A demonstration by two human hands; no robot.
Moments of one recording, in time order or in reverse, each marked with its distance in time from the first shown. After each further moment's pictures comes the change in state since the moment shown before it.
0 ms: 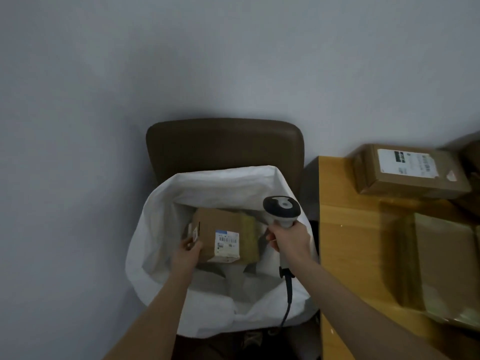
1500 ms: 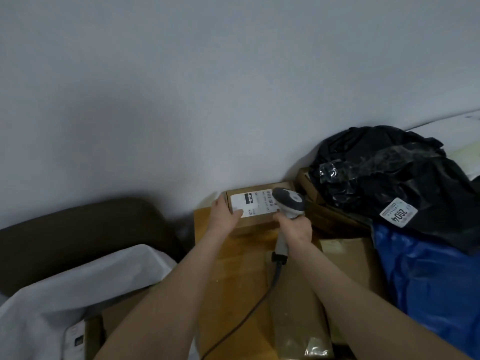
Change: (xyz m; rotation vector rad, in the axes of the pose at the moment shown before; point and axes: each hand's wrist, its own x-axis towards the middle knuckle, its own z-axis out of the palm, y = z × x) left_hand -0.145 0.248 0.369 0.527 -0.434 0.685; right_hand 0.116 -0.030 -0.312 0.322 0.395 0.127
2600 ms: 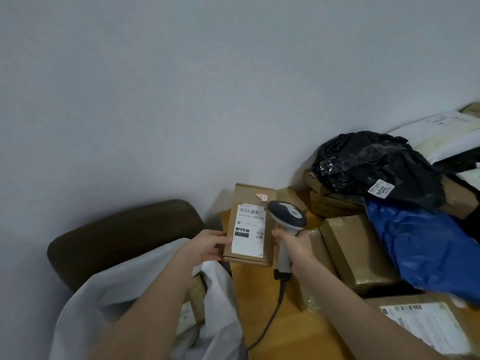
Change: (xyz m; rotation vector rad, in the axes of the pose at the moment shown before) left_hand -0.127 -0.057 -0.127 -0.451 -0.443 -0.255; right_hand -0.150 0.035 0.002 0.212 -0.102 -0.009
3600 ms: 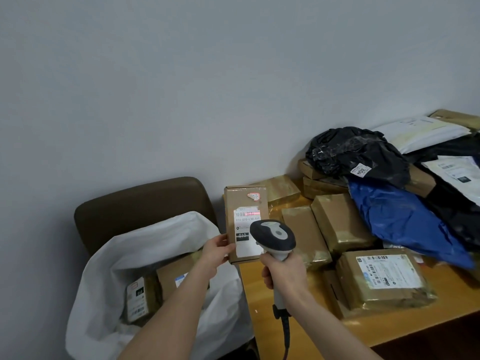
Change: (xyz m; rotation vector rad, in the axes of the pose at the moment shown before) left_hand -0.066 -0.114 0.034 -0.095 0.219 0.135; right_hand -0.179 0.072 -0.025 -0.206 -0.087 -0.196
